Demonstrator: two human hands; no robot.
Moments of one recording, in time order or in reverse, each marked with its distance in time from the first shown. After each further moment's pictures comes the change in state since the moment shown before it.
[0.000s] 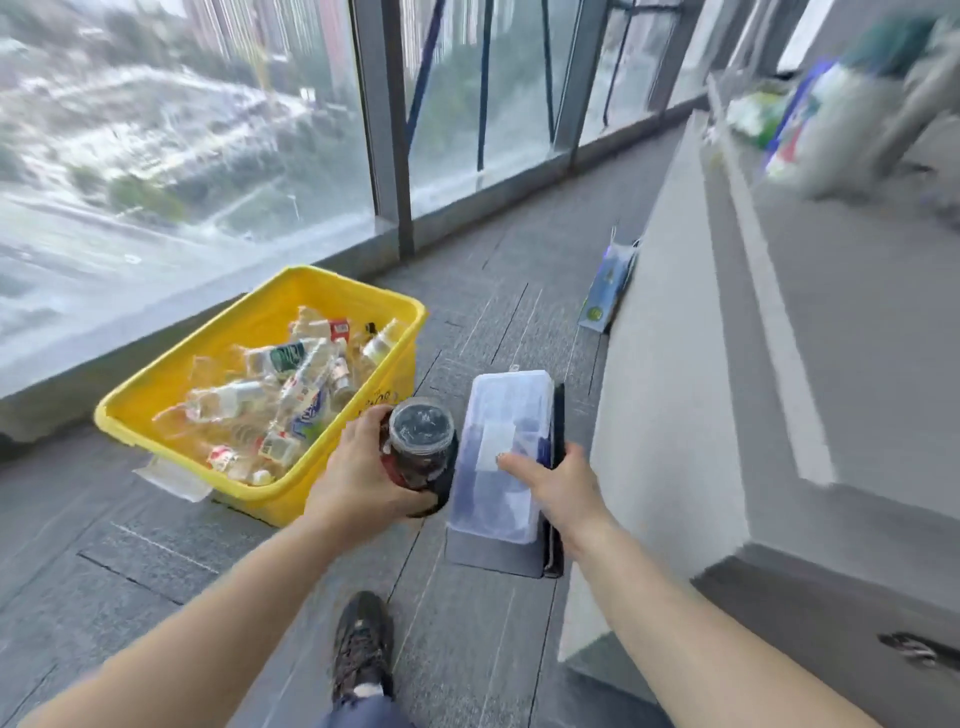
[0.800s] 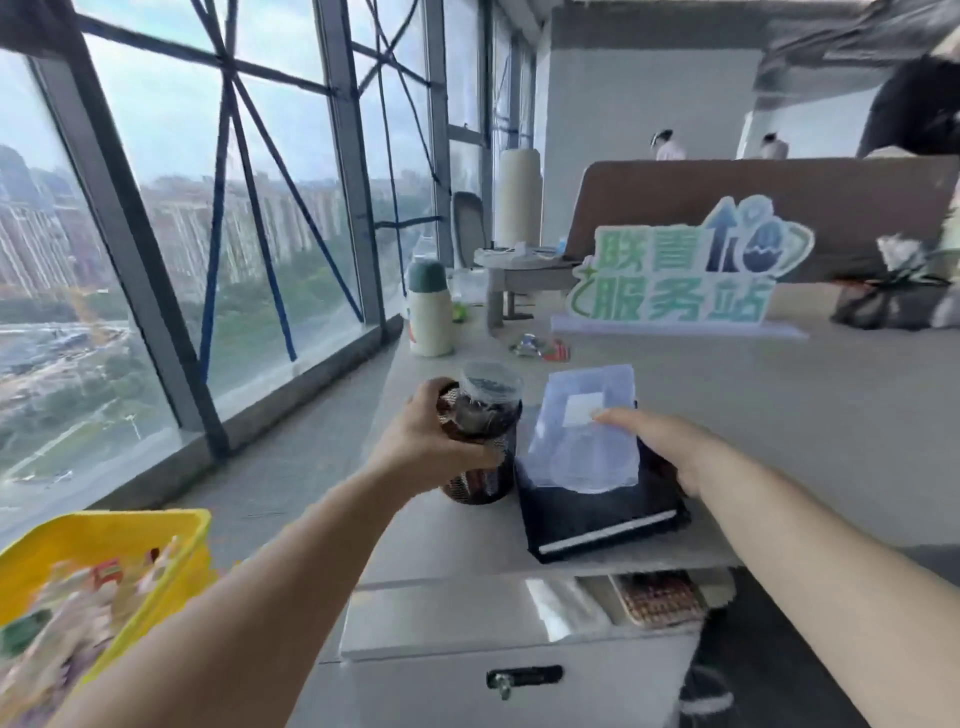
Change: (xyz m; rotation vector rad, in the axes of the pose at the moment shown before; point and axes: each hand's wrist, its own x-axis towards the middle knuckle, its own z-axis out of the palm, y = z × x) left_hand -0.053 0.420 0.109 -0.230 -0.211 0.476; right_hand -0.147 -0.098 -0.447 0.159 0.308 -0.182
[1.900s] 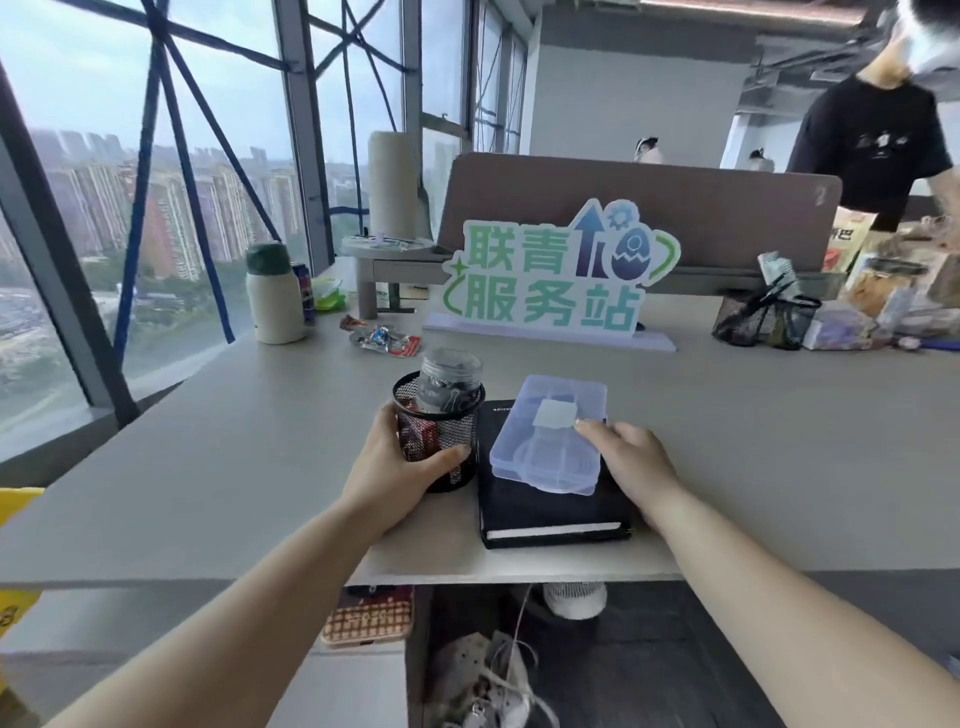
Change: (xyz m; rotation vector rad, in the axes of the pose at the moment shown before) left_hand 0.010 0.081 0.236 -0.143 0.140 -0.047; right_hand 0.049 0.080 -0.232 -0.178 0.190 -0.230
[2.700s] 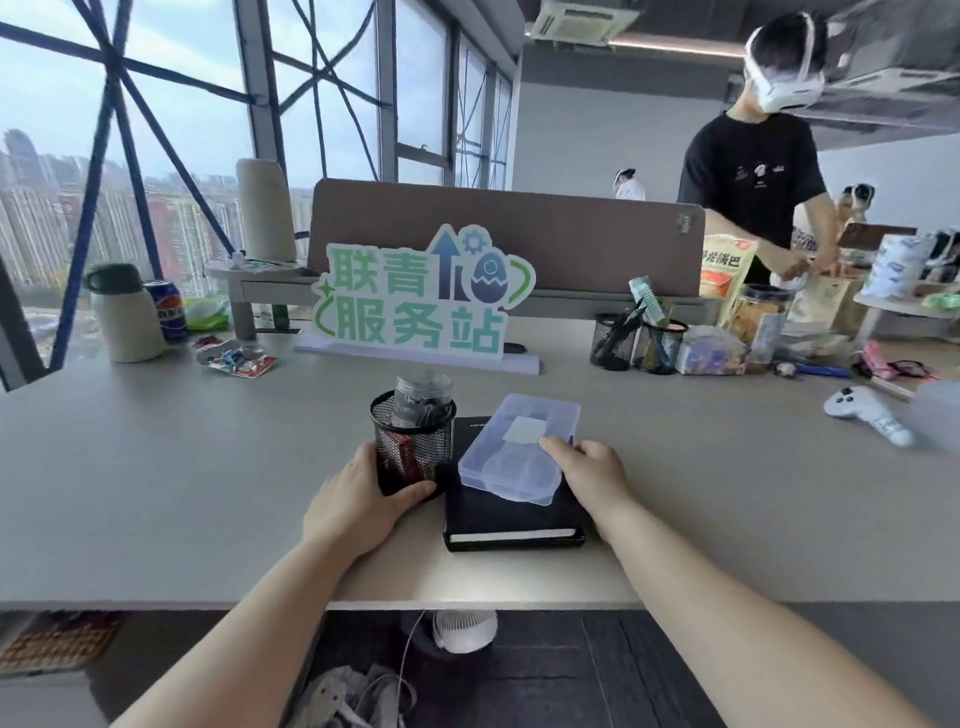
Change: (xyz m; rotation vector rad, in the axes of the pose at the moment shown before) left_hand -0.019 0.088 0.224 0.546 0.060 -0.023; right_hand 0.074 0.095 -0.210 0.112 0.006 0.045
